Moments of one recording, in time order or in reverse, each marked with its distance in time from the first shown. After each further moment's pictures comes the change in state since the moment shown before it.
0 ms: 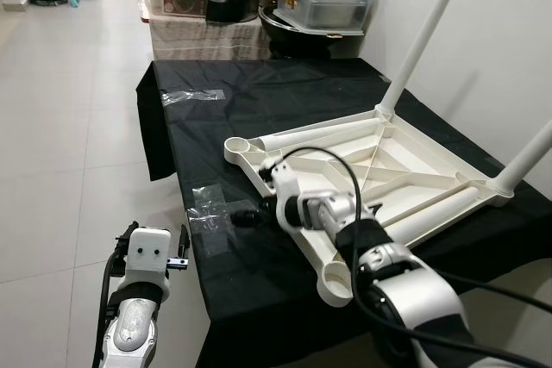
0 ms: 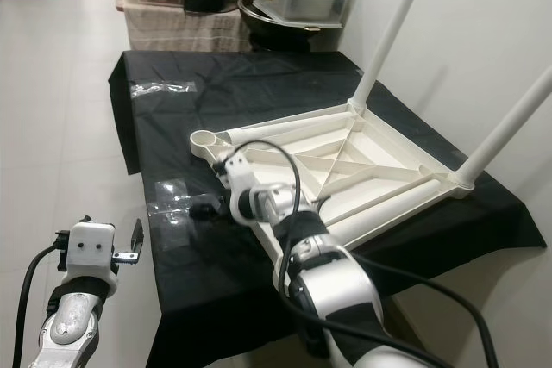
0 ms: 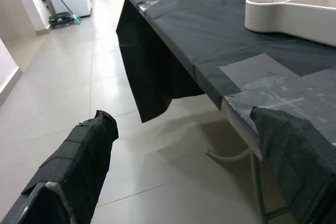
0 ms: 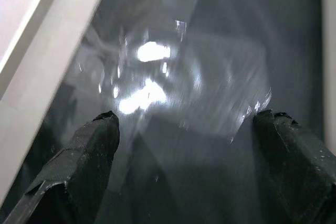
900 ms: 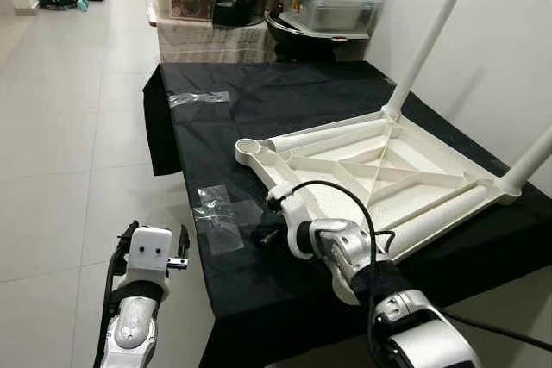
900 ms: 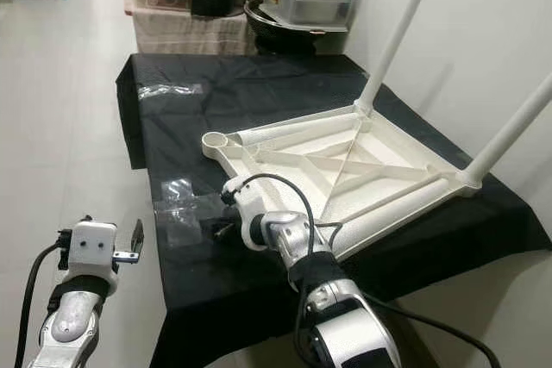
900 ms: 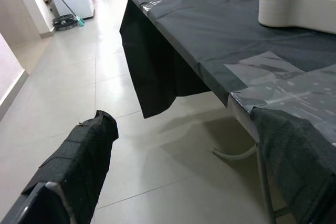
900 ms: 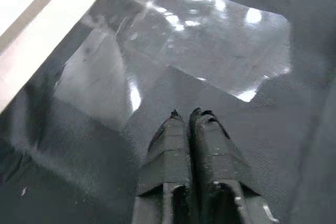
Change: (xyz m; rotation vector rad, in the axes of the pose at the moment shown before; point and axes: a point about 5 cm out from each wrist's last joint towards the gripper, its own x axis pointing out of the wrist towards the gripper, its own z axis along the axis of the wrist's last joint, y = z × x) left arm 0.003 0.000 -0.001 0.021 0.003 -0.007; right arm -0.011 -0.007 -0.031 -0.233 -0.062 0.054
